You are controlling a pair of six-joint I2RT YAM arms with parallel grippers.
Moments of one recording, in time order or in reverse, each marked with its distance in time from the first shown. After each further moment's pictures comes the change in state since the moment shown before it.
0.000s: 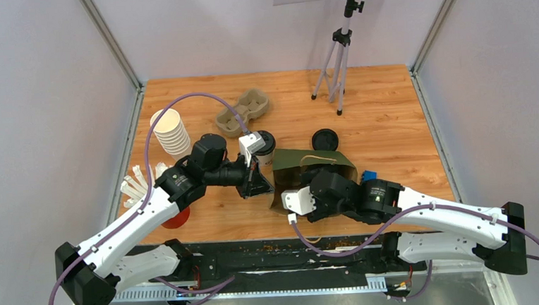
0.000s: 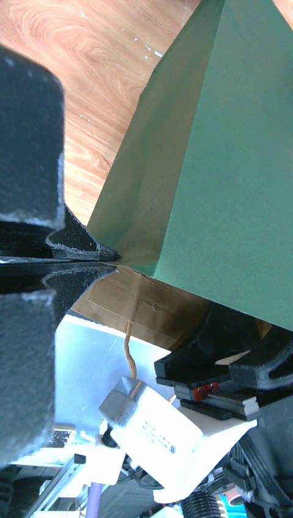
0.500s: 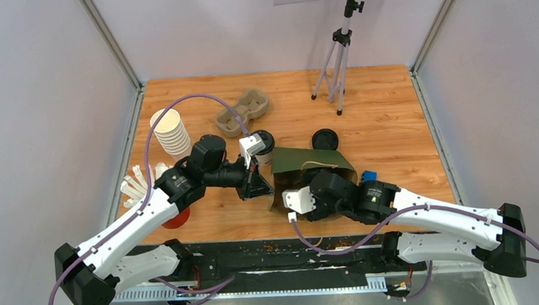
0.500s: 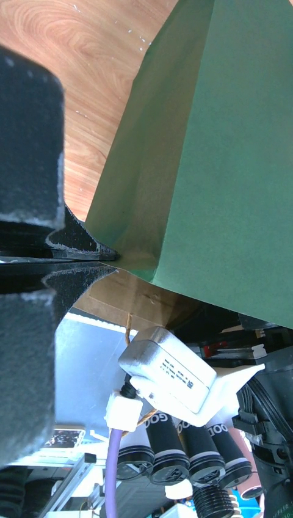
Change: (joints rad) left arm 0.000 -0.009 -0.014 0.005 0.040 0.026; right arm -0.041 0.002 -0.075 0.061 -0.020 -0.006
